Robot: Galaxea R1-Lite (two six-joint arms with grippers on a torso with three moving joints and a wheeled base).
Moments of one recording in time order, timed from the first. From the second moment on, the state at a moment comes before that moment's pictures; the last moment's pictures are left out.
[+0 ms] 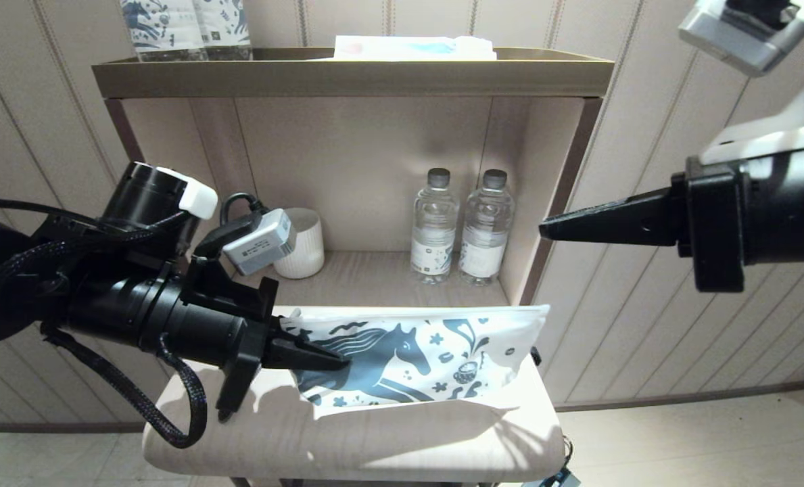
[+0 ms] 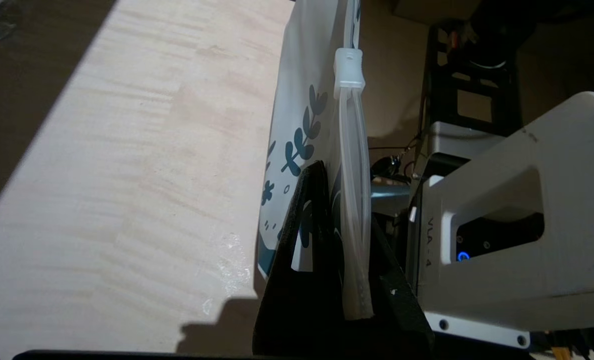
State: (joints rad) left arm -0.48 1.60 -1.10 0.26 -0.85 0.52; right arm 0.66 1.39 -1.48 0.45 0.24 0.00
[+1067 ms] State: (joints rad) left arm -0.60 1.78 -1.45 0.56 -0.68 0.66; right arm 0.70 1.69 -1.59 0.48 0.51 -0.38
